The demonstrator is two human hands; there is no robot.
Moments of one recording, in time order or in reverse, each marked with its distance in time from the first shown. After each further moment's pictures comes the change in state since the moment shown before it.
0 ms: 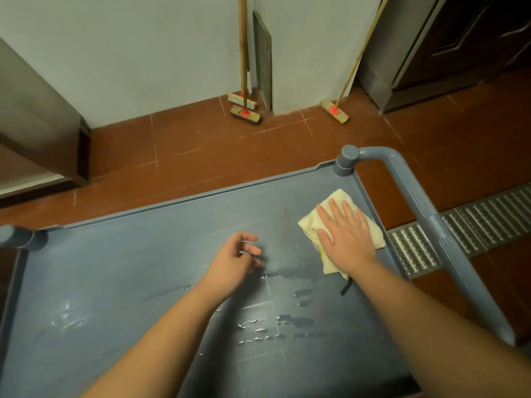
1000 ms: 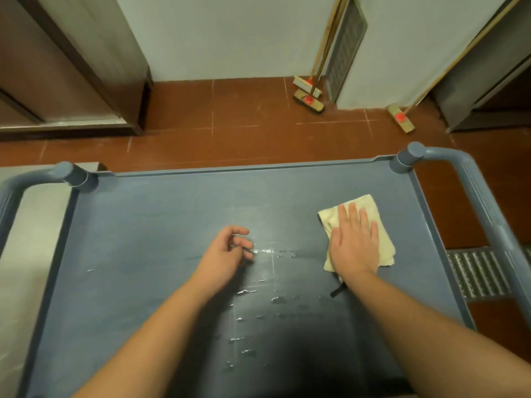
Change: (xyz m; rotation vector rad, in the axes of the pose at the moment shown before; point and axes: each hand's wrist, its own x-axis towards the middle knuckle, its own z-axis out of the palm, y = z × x) left_hand -0.056 -0.089 -0.240 -0.183 0.218 -0.023; right_hand 0.000 -0.255 0.030 -0.014 0.026 0.119
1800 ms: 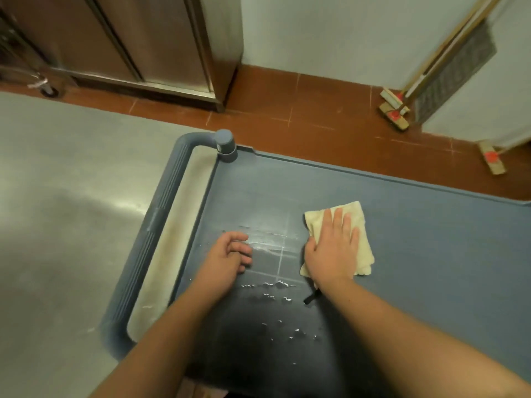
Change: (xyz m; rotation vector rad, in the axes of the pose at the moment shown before) left_hand -0.050 -0.070 -0.254 -0.122 0.262 -0.061; right_hand -0.084 -0.312 0.035 0.029 -0.020 -0.249
